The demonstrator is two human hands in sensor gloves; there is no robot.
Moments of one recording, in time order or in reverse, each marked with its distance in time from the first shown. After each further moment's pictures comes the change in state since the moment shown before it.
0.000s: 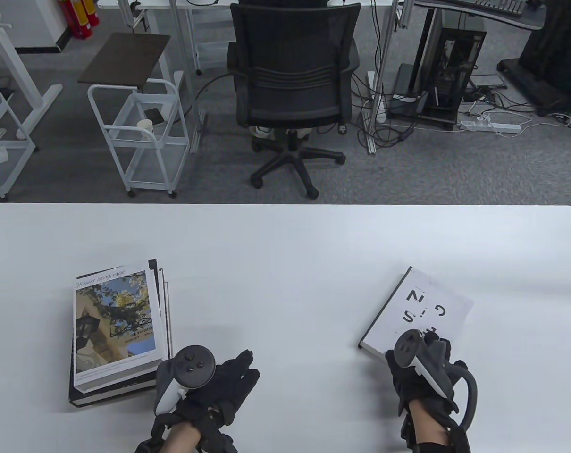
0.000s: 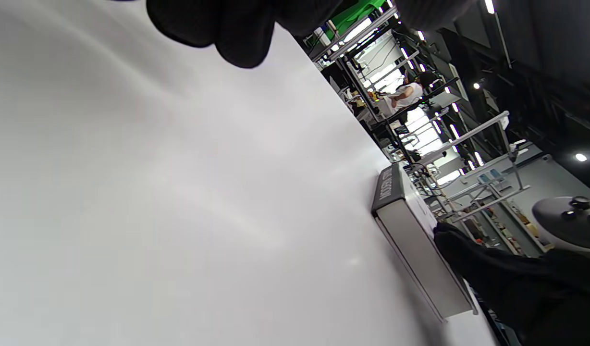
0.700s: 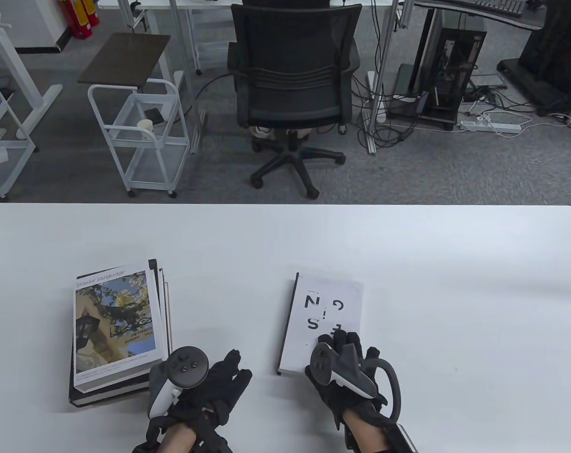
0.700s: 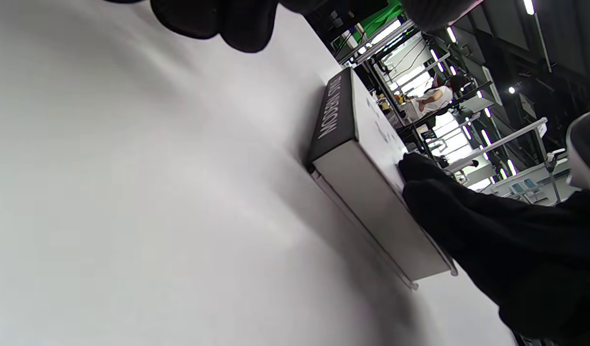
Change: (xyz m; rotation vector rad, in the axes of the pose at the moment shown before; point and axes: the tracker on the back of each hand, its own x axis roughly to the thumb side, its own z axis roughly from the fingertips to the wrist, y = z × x) left_hand -0.008 0.005 0.006 0.030 0.054 0.022; right_hand 0.120 0.016 0.051 -0.016 -0.414 0.197
